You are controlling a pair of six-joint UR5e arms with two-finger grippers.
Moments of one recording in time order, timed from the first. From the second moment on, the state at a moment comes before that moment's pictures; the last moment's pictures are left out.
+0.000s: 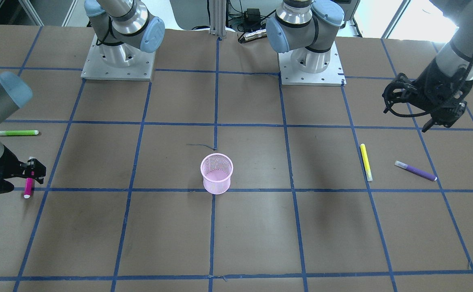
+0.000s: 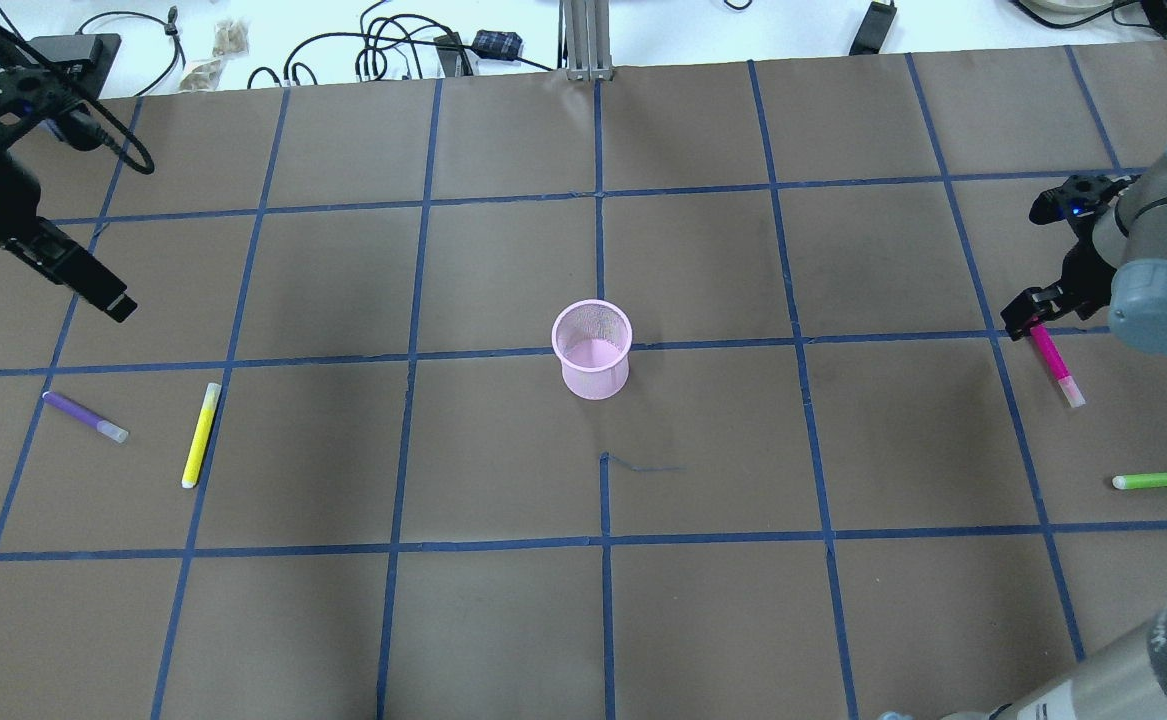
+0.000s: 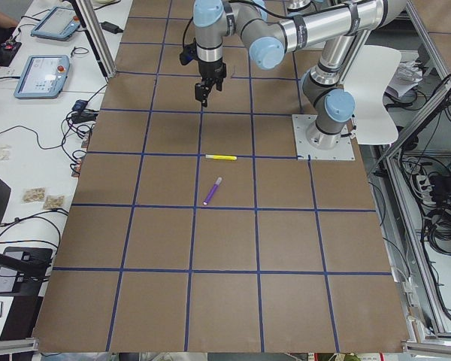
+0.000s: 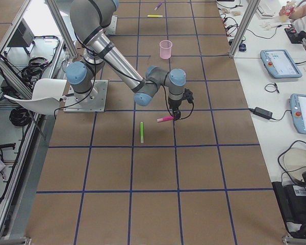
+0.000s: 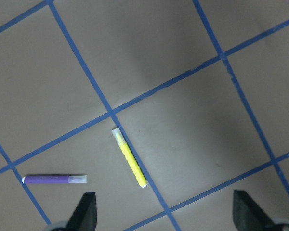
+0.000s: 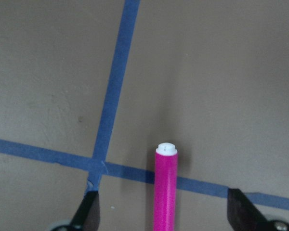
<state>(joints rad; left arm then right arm) -1.17 -1.57 -1.70 -1.47 1.62 1.07 1.07 -1.17 1.94 -2.39 -1.61 -0.75</state>
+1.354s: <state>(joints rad) -0.91 -1.97 -1.85 -0.77 1.72 2.56 1.12 -1.22 1.85 -2.33 -1.58 -0.74</state>
